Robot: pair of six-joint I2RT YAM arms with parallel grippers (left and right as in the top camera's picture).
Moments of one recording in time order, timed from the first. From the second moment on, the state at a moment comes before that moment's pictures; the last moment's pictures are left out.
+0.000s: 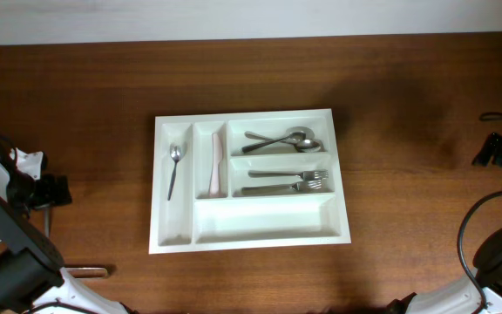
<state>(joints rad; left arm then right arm) 0.66 1.98 1.38 -0.92 -0.01 0.45 -0.72 1.87 1.65 -1.22 -0.09 -0.13</state>
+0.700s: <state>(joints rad) 0.69 1.98 1.31 -0.88 -0.01 0.45 -0.72 1.87 1.65 -1.22 -0.09 -0.13</state>
